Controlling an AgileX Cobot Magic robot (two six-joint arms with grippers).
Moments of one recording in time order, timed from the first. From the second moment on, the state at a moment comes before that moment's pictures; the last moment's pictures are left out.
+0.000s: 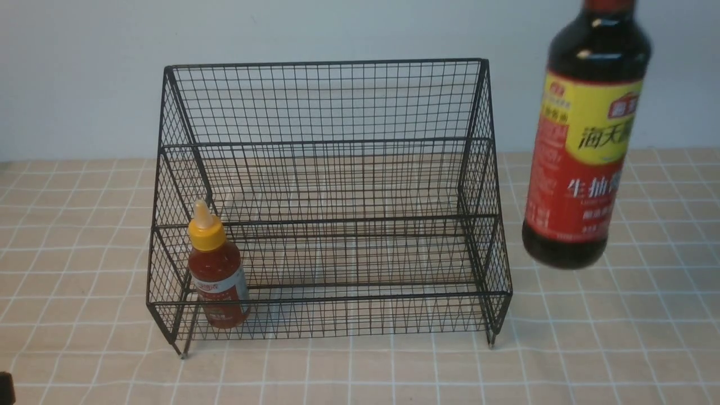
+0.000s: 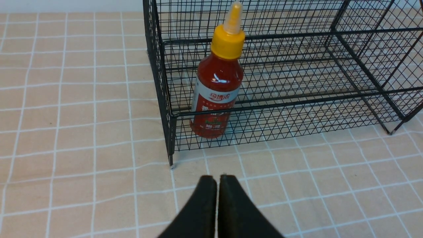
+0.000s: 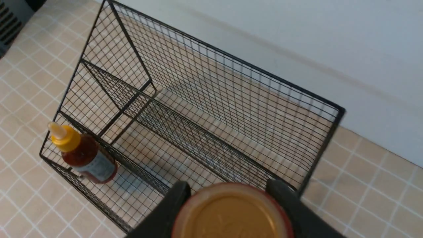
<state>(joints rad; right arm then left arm) 0.33 1.51 -1.91 0.36 1.28 -0.24 -0.29 0.24 -0.55 -0.01 0.87 -0.17</state>
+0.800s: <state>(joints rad) 0.38 1.71 -1.92 0.32 1.02 -0.22 -0.29 0.24 -0.55 -0.01 0.91 -0.17</state>
